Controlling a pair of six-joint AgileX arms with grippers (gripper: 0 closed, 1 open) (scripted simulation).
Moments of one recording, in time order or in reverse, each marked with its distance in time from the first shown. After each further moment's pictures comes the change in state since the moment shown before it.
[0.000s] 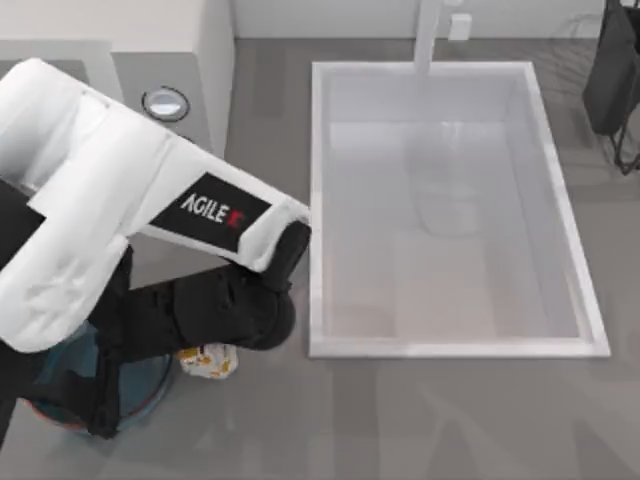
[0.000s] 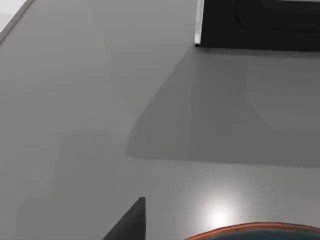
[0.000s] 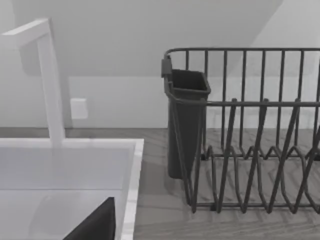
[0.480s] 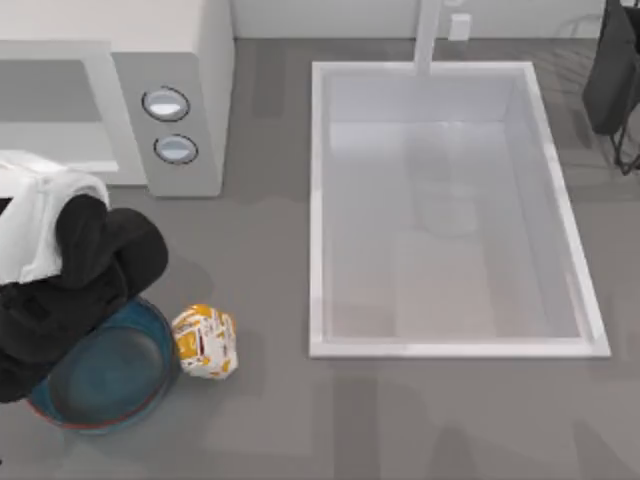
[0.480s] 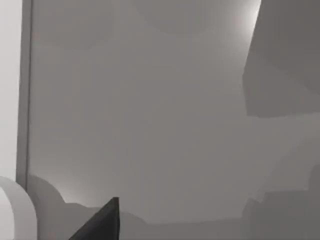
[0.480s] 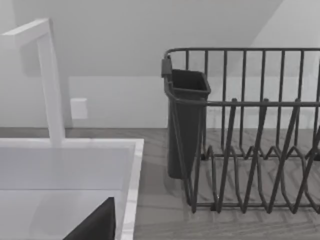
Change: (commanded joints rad) left arm 0.200 -0.691 -0.436 0.403 0.266 0.774; right arm 0.000 0.000 0.000 0.000 0.000 0.000
